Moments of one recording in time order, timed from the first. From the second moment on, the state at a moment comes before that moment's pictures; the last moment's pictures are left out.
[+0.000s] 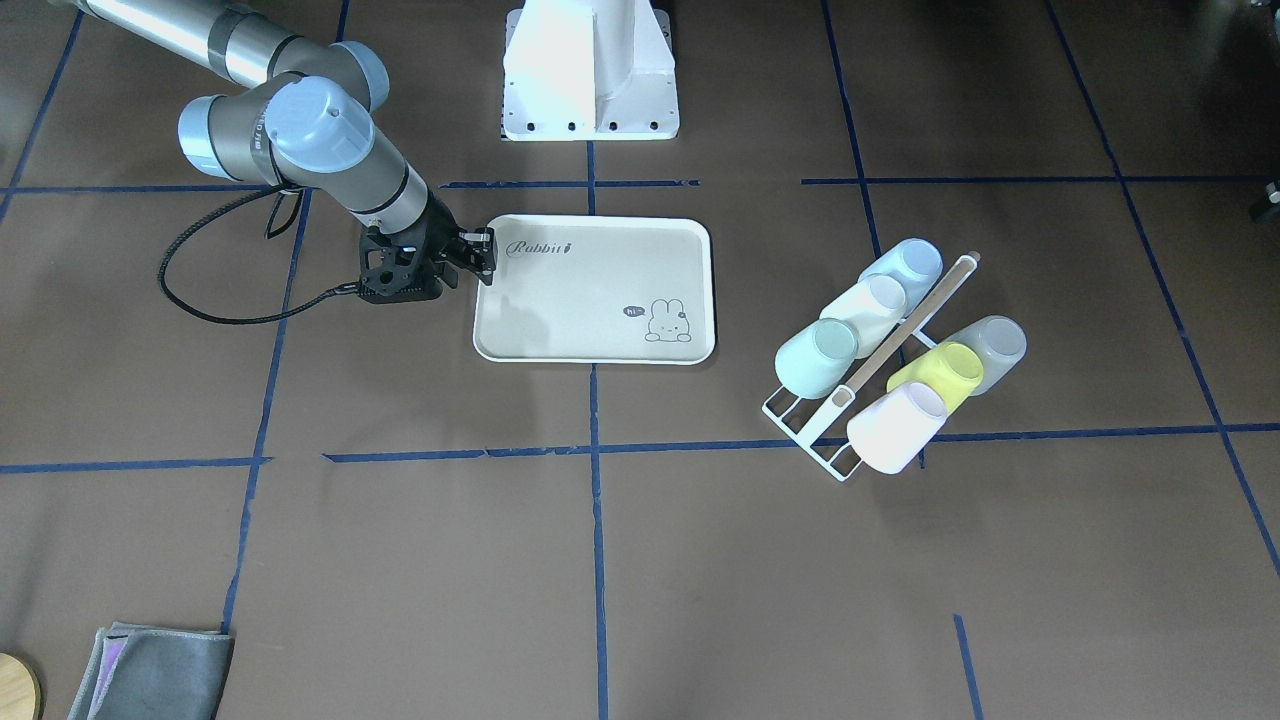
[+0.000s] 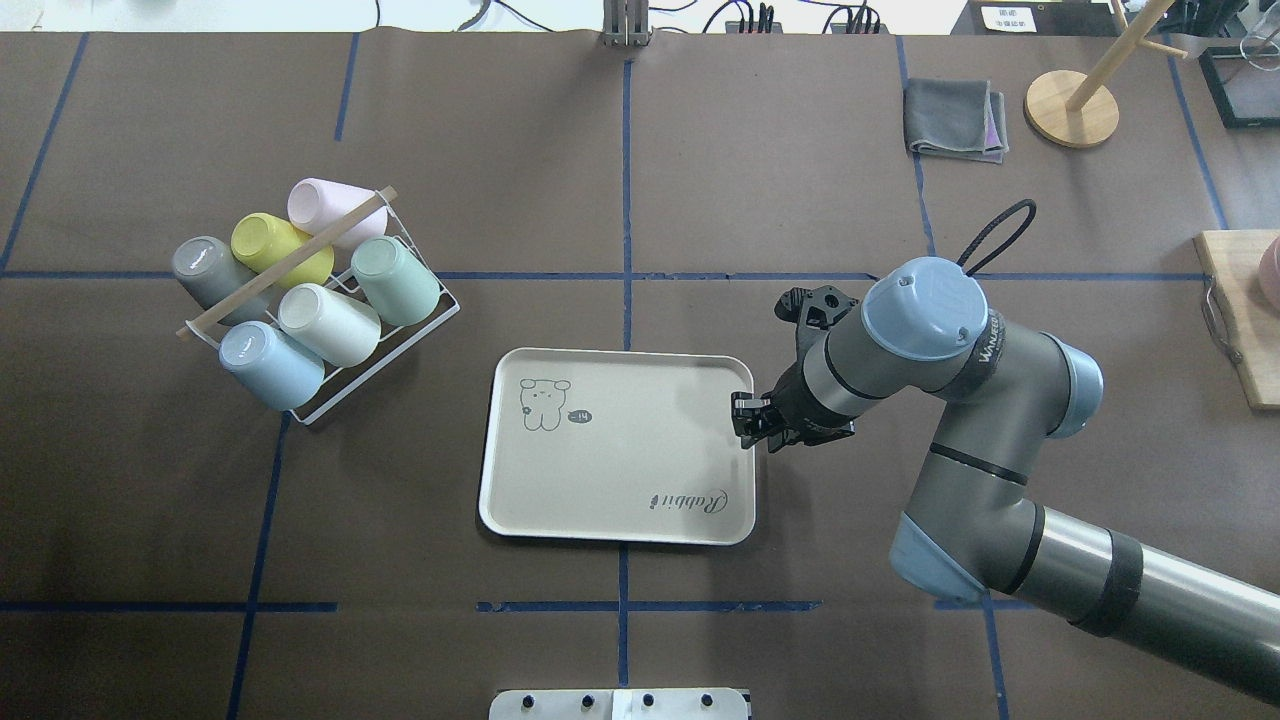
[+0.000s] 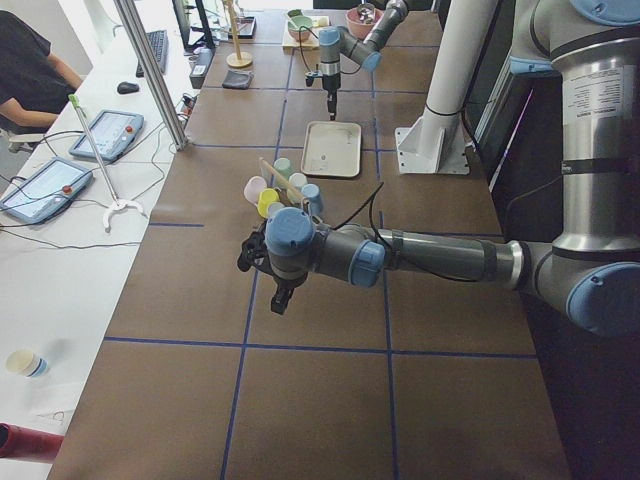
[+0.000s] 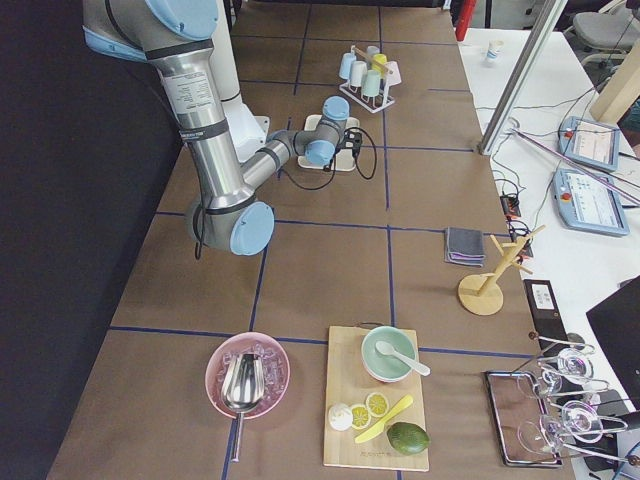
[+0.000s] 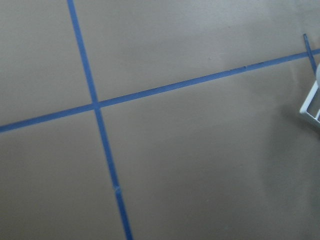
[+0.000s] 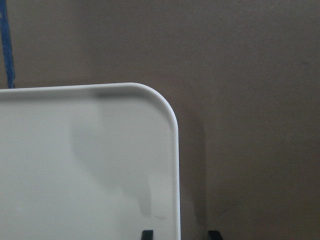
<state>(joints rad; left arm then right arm) -1.47 -1.48 -1.81 -1.75 -2.51 0.08 0.57 -1.18 1.73 -1.19 2.10 1.34</state>
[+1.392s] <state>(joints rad) -0.66 -2.03 -2.13 -1.38 -1.60 -0.03 0.84 -1.48 1.94 -1.26 2.14 1.14</state>
